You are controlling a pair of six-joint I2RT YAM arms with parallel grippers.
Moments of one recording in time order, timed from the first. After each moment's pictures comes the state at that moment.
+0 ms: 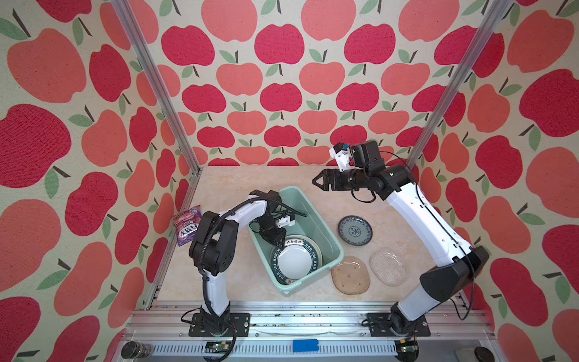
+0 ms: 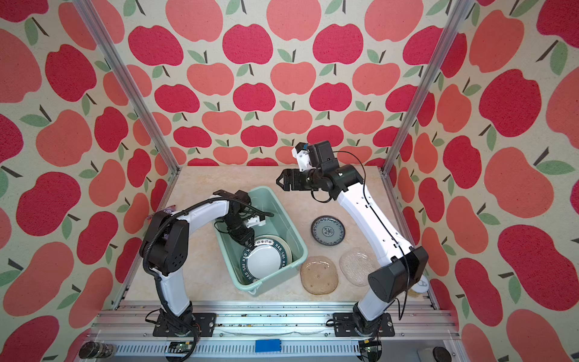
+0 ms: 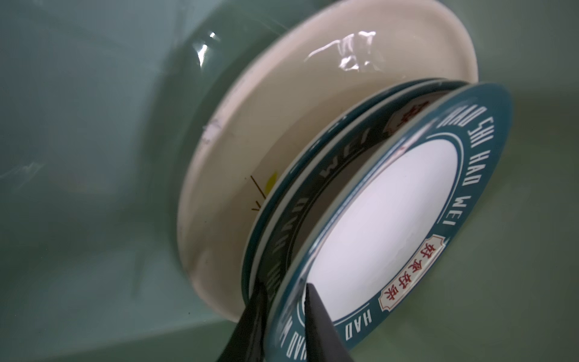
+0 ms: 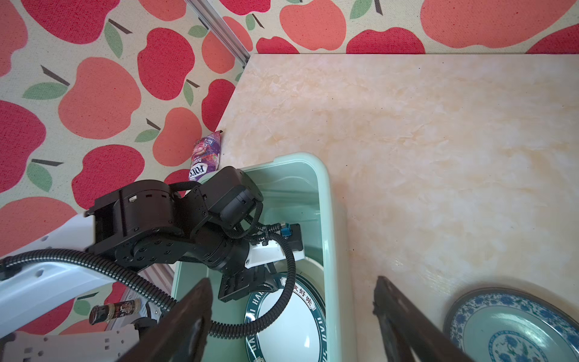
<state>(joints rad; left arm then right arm) -0.45 1.92 1.39 -1.16 0.46 0.32 0.58 1.63 1.83 -0.89 -0.34 0.35</state>
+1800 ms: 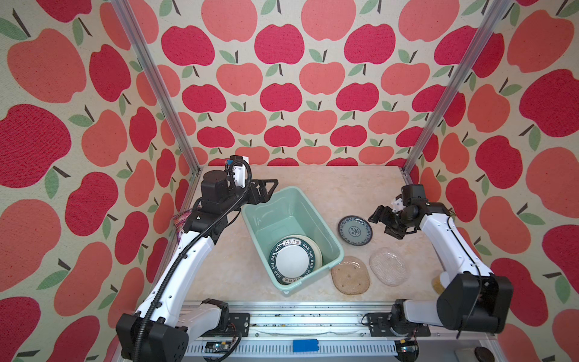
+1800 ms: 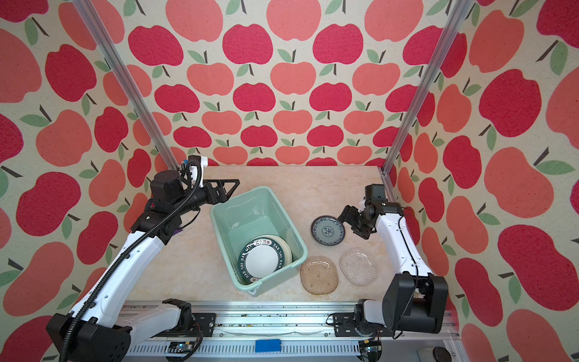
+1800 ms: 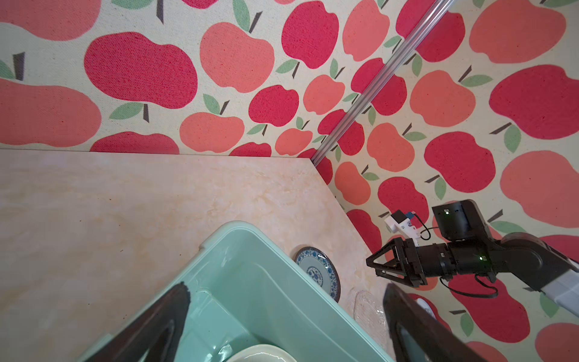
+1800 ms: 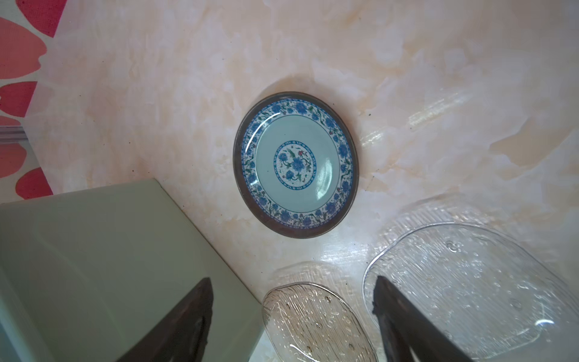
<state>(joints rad) -0.28 1.14 1.16 -0.27 0.50 -0.41 0.00 1.35 1.07 -0.91 -0.34 0.50</state>
